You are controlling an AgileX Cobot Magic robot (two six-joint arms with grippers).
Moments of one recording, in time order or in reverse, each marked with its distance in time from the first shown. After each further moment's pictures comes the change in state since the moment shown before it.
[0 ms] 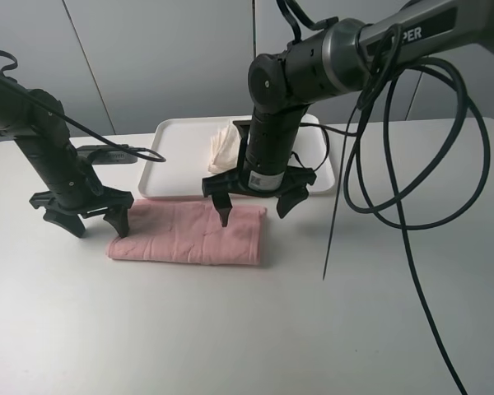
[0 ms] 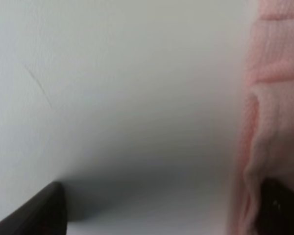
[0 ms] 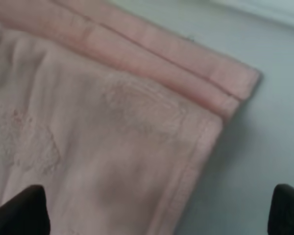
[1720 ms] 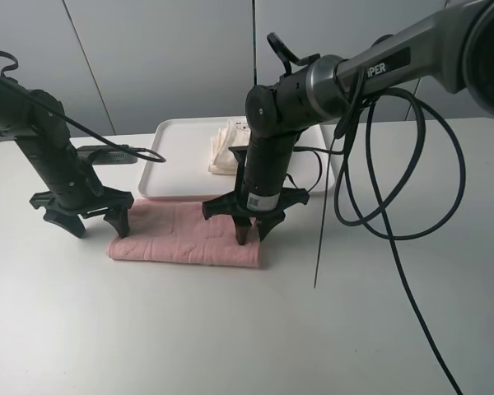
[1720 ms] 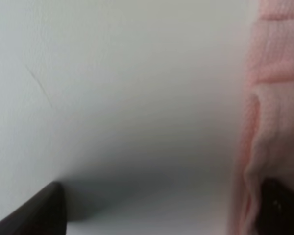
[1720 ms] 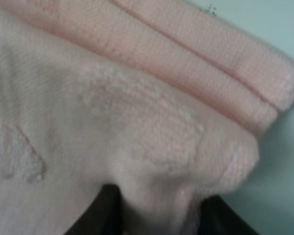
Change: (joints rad) left arm 0.000 0.002 0.000 0.004 0.000 -0.004; right arm -0.001 0.124 -0.013 0.086 -0.006 -0.123
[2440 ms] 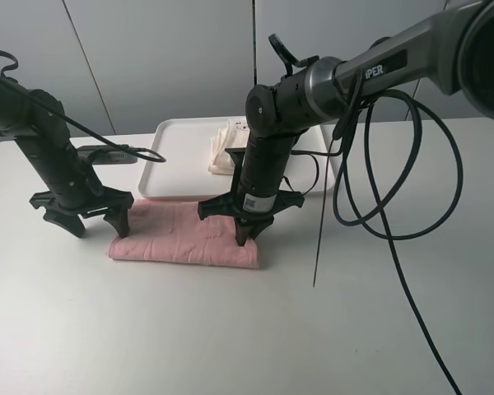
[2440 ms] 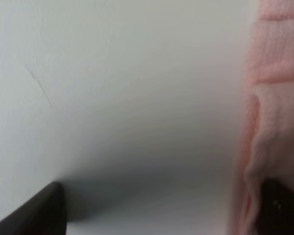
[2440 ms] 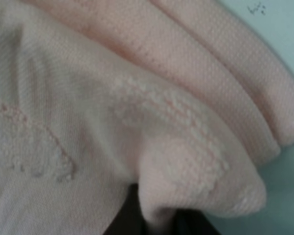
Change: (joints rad) left arm 0.000 0.002 0.000 0.001 0.000 0.000; right arm -0.004 -0.011 -0.004 0.047 -0.002 -0.039
